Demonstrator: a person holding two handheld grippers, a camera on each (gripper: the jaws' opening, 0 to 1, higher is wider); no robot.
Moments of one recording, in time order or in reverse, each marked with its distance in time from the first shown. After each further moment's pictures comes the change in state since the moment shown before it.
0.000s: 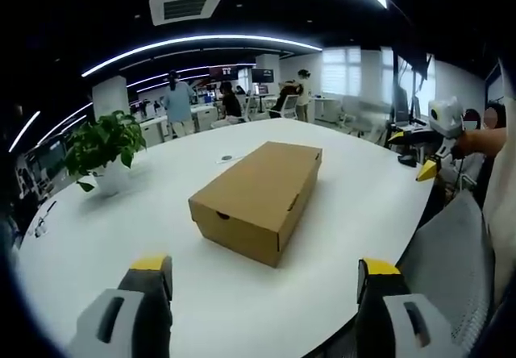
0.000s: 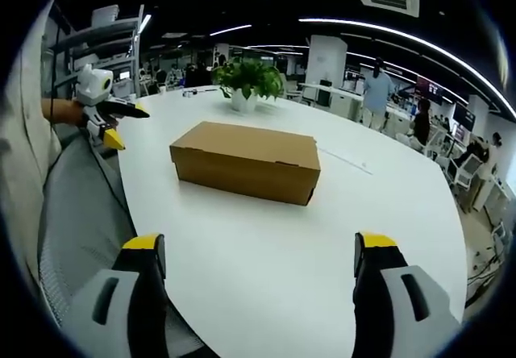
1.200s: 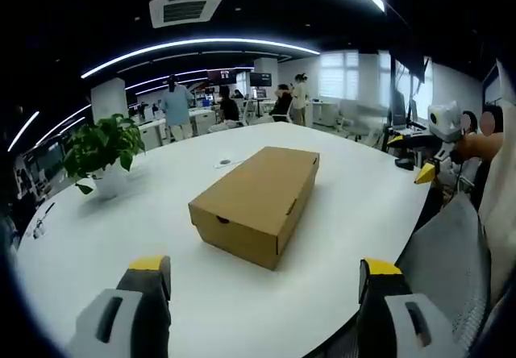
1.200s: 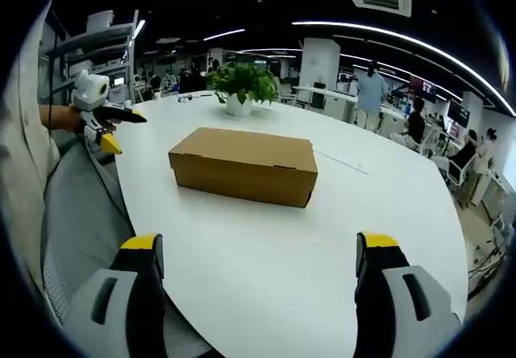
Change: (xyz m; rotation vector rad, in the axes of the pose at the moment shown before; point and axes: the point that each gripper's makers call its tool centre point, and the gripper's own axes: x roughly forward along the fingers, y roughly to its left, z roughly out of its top) left arm -0.005 -0.001 0.006 0.001 -0.023 -0.017; right arm -0.005 0.003 0.003 0.027 -0.023 -0.028
